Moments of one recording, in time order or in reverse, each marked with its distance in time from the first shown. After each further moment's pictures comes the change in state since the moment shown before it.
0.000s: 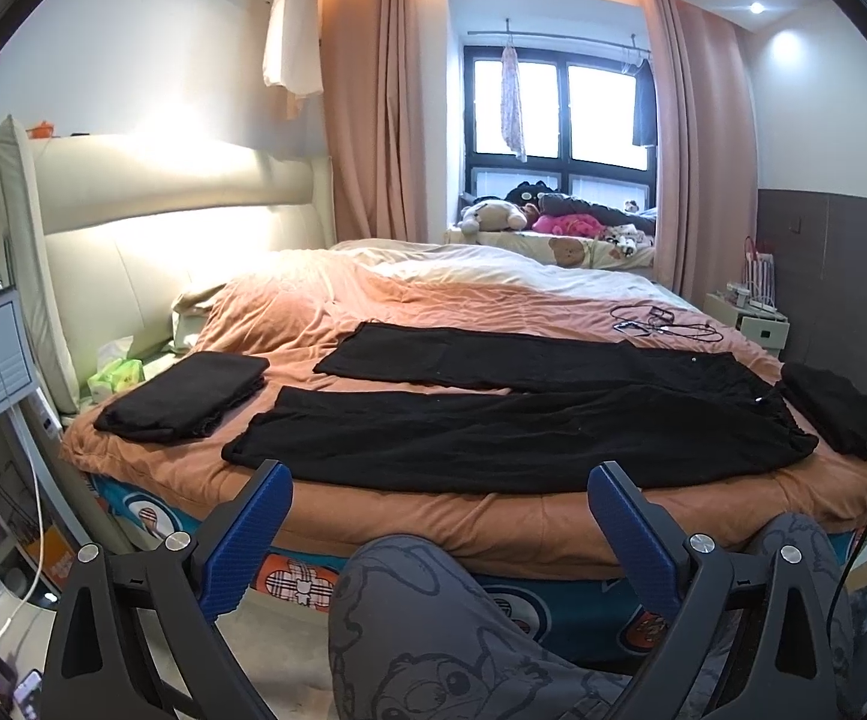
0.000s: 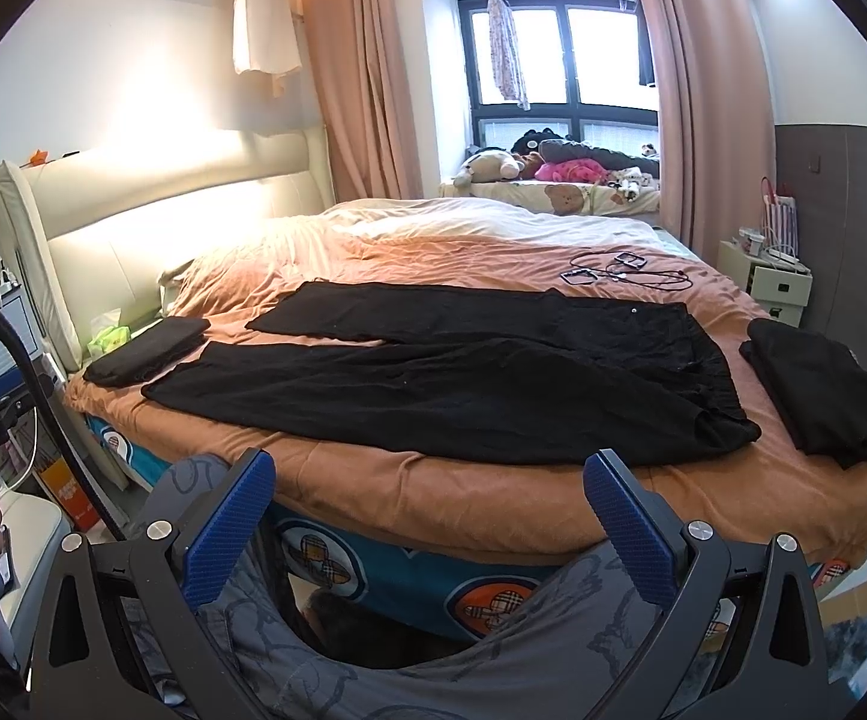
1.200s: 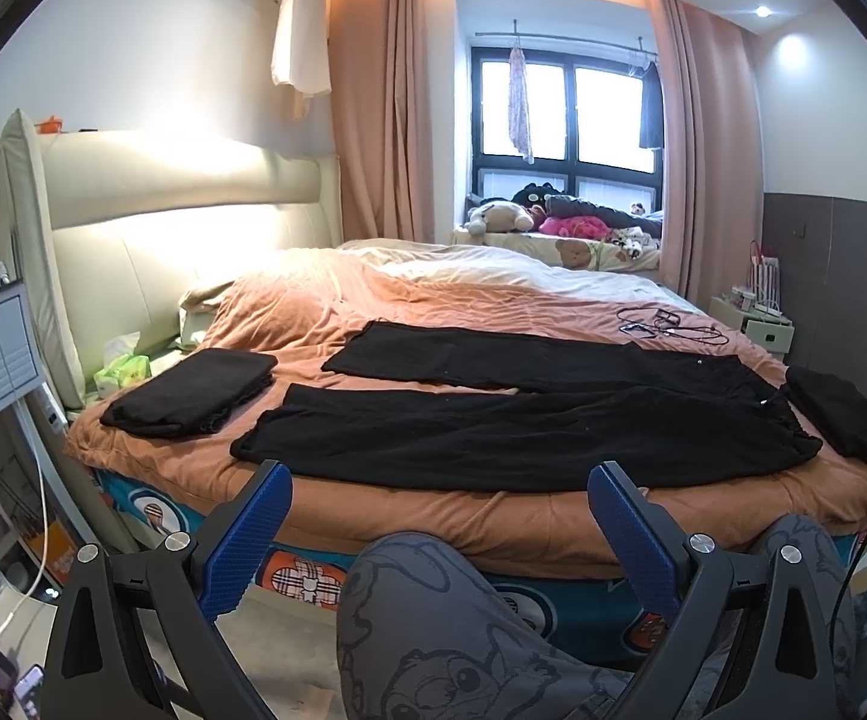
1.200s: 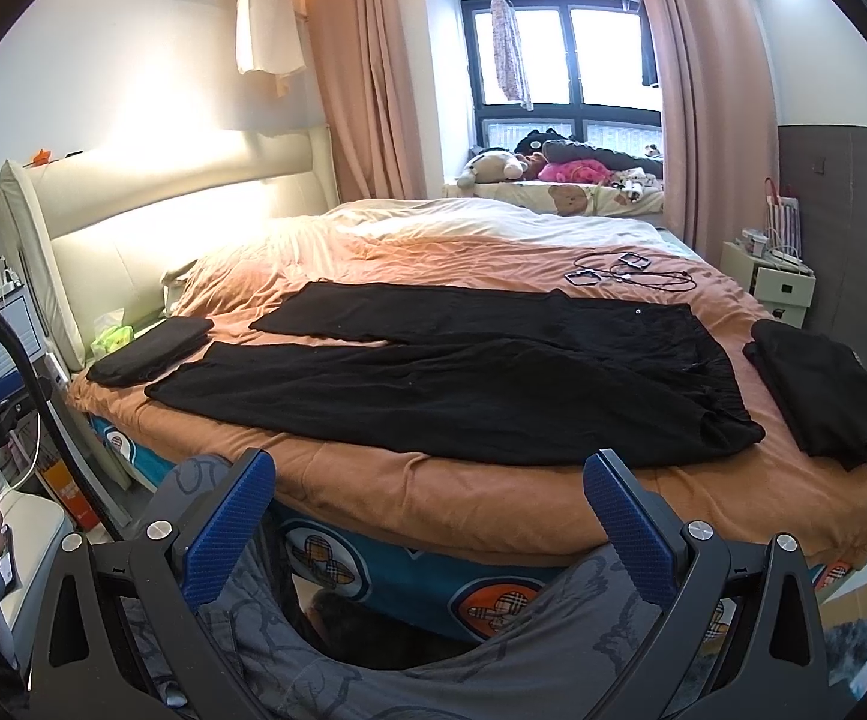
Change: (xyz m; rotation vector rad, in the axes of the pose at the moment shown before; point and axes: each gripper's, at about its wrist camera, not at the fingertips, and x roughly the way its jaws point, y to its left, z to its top) left arm -0.002 0.008 -0.002 -0.008 -0.003 0.010; right arm 0.000 0.001 0.001 -0.001 0.000 0.007
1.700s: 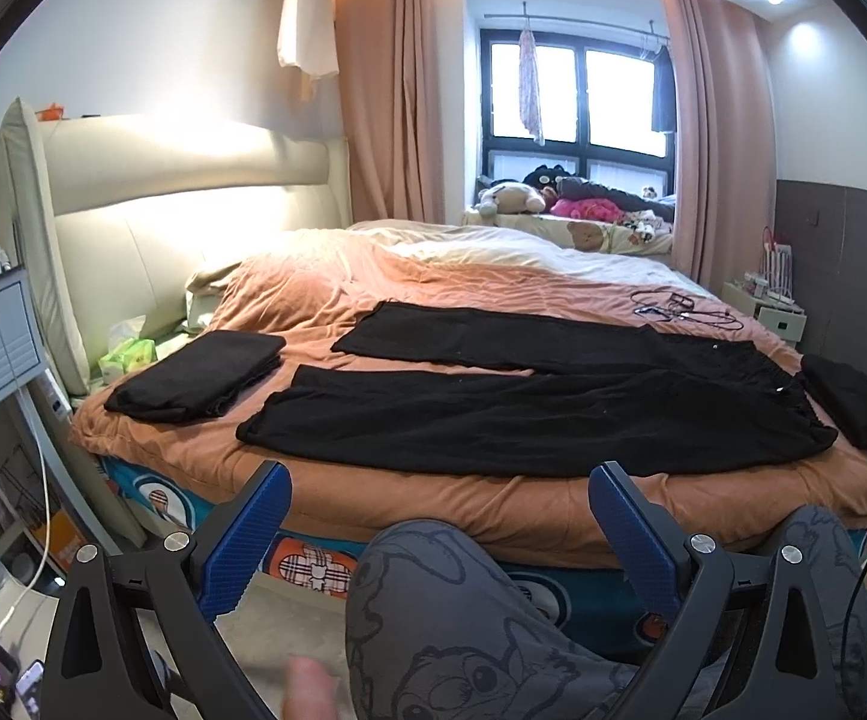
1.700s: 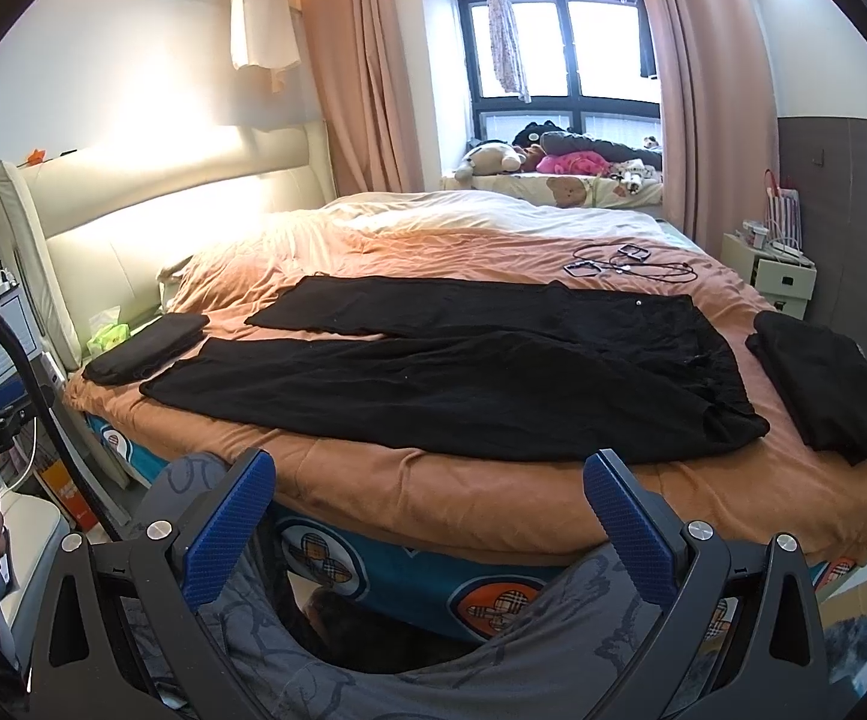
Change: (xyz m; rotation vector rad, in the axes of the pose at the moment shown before) left arm 0.021 0.007 -0.006 -0.004 0.051 0.028; right arm 0.012 -0.004 0.001 0.011 0.018 0.000
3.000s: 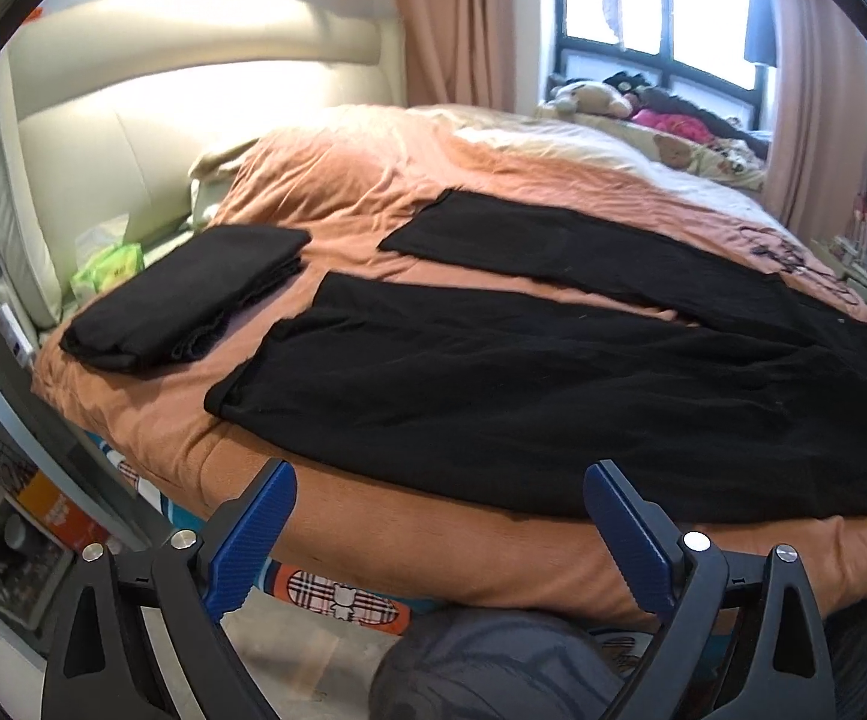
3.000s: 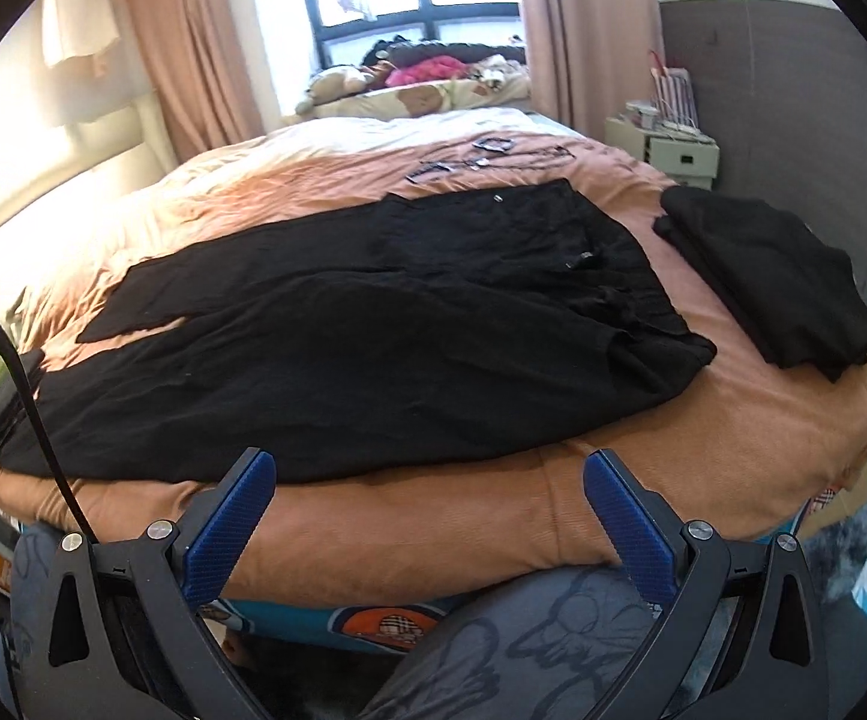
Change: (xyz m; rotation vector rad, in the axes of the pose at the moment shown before) left arm 0.213 0.068 0.006 -0.085 0.274 0.121; right arm 0.116 -0.056 0.036 0.230 0.189 -0.233
